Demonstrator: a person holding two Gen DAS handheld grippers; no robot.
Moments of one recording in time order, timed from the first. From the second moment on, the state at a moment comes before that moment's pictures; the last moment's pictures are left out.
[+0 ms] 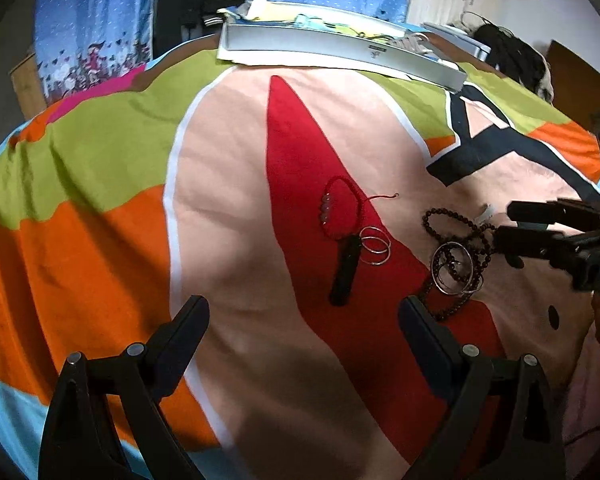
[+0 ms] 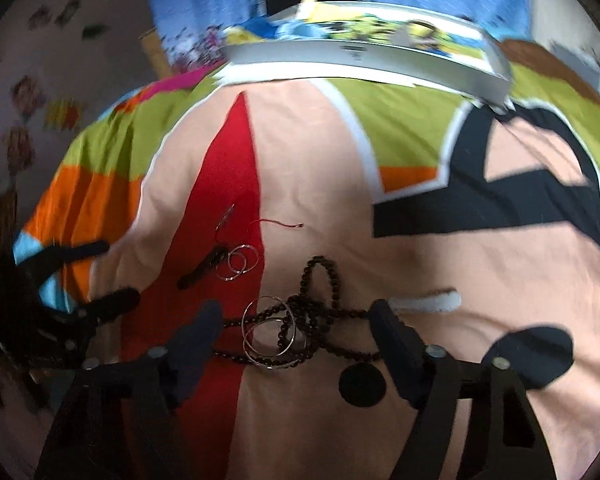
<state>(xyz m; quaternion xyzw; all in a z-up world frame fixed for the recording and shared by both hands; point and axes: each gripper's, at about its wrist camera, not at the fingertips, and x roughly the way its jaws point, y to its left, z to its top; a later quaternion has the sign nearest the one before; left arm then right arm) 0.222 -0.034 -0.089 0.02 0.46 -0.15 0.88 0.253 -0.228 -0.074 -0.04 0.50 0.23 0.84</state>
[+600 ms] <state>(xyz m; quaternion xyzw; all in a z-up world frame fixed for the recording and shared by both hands) 0.260 -0.046 -0.120 0.01 0.49 -0.21 0.85 0.252 -0.189 -0.104 -0.18 0.48 0.26 0.81</state>
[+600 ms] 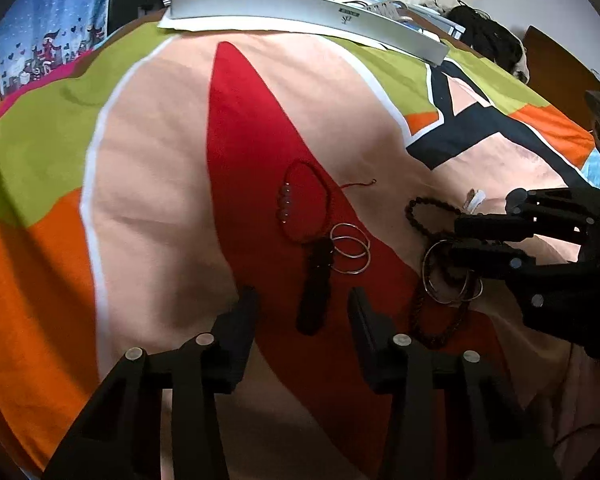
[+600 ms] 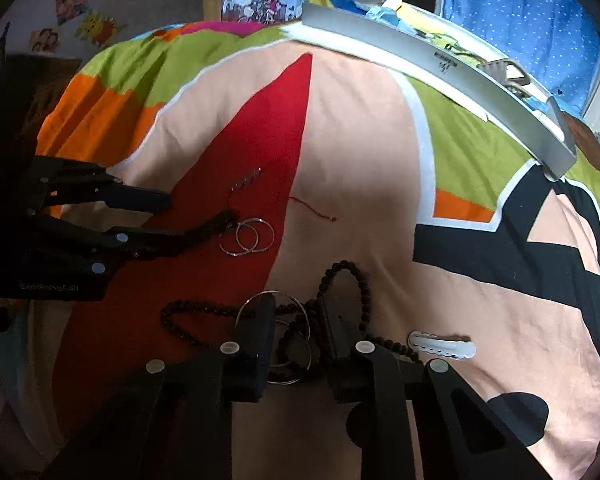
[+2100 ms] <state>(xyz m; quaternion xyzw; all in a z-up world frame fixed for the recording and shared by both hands) 0.275 -0.054 -0.133 -0.01 0.51 -0.20 0.84 0.261 -0.204 -0.116 -0.14 0.54 0.26 0.79</state>
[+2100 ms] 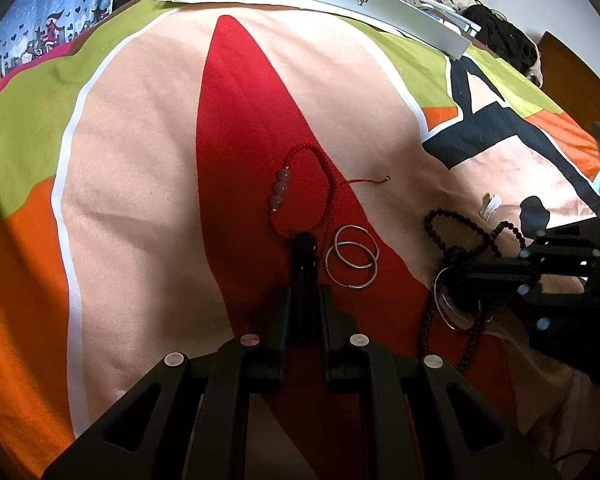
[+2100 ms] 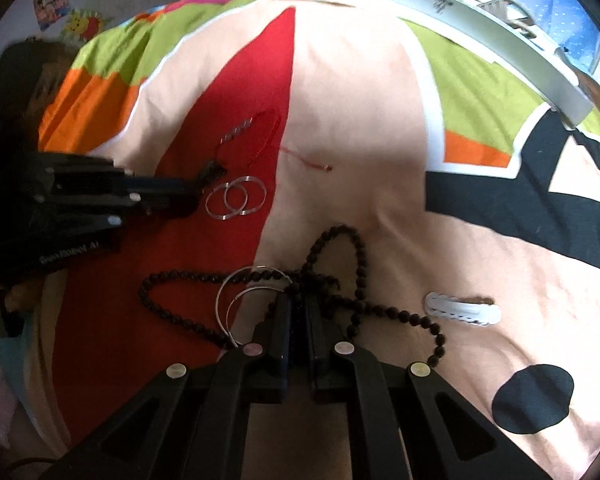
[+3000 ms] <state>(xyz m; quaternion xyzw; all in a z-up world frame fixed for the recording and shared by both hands) 0.275 -0.051 -0.132 -0.01 0.51 -0.20 0.84 0.257 -0.223 -0.086 -0.09 0.50 0.27 0.82</state>
